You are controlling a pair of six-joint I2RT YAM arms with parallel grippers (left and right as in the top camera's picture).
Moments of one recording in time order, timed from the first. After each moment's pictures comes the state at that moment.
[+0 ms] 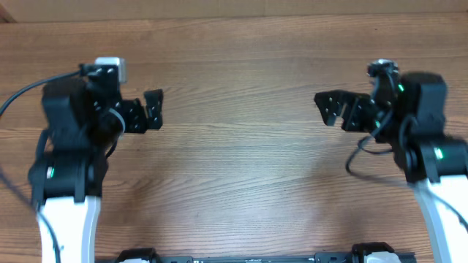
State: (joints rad) left arm 0.06 1.13 1.26 -0.78 0.27 -0.05; right arm 0.06 1.18 1.22 -0.81 -0.38 0.28
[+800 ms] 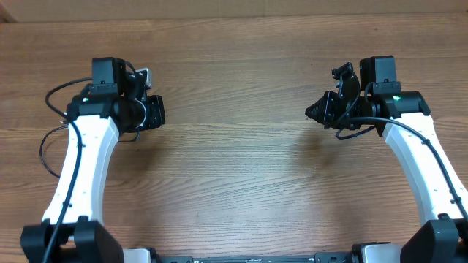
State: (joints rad) left arm 0.06 1.56 1.26 -0.90 0.29 -0.15; right arm 0.06 1.52 1.22 -0.84 -0.56 0.28
